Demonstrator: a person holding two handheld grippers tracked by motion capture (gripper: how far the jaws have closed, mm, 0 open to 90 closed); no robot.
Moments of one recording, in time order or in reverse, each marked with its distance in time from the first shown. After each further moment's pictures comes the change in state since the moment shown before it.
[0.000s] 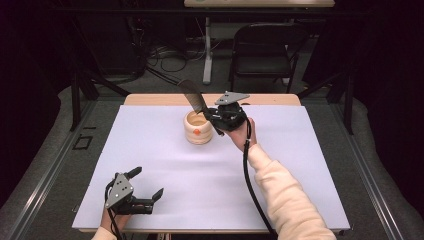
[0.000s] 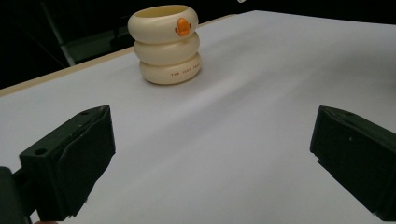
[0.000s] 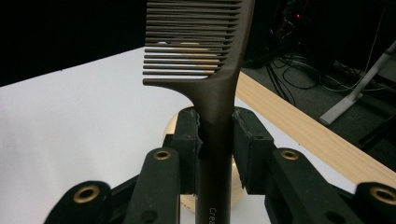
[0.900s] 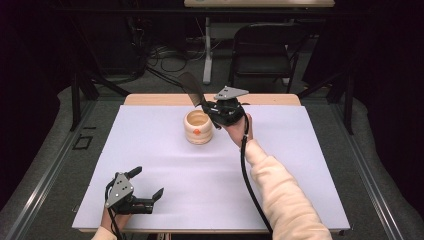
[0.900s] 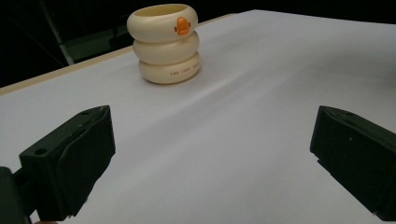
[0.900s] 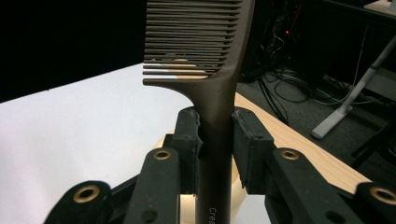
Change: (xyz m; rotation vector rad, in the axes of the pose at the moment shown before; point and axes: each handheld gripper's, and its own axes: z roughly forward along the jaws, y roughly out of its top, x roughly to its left) left arm 0.000 0.000 0.001 0.002 -0.004 0.000; right arm -0.008 0.008 0.011 -0.066 -0.027 0.002
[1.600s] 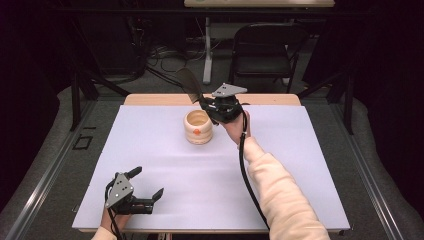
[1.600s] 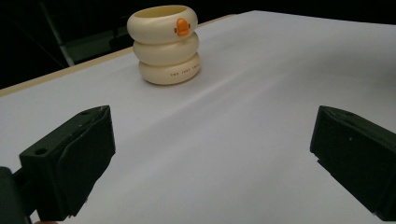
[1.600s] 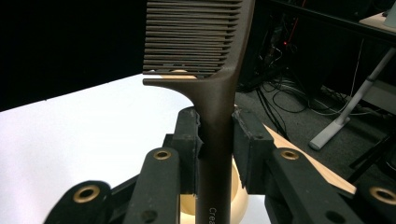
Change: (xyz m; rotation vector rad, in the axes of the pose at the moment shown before) left arm 0.000 0.000 -0.001 -0.003 0.002 0.004; right arm -0.001 0.007 0.005 -0.037 -0.004 -0.018
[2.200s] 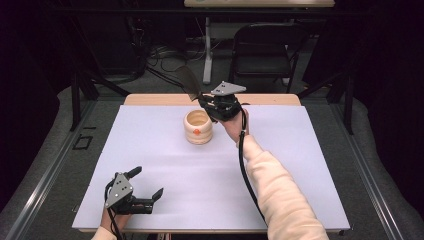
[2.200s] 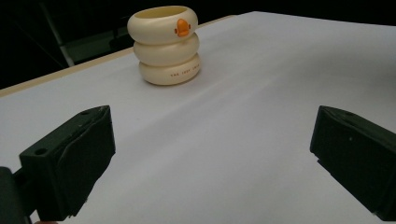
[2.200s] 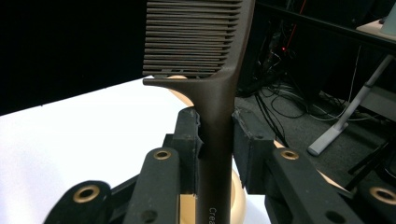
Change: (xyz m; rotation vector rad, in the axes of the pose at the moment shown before) left arm 0.000 0.000 0.000 -0.002 0.000 -0.003; right arm -0.002 0.003 0.005 -0.020 -0.003 -0.004
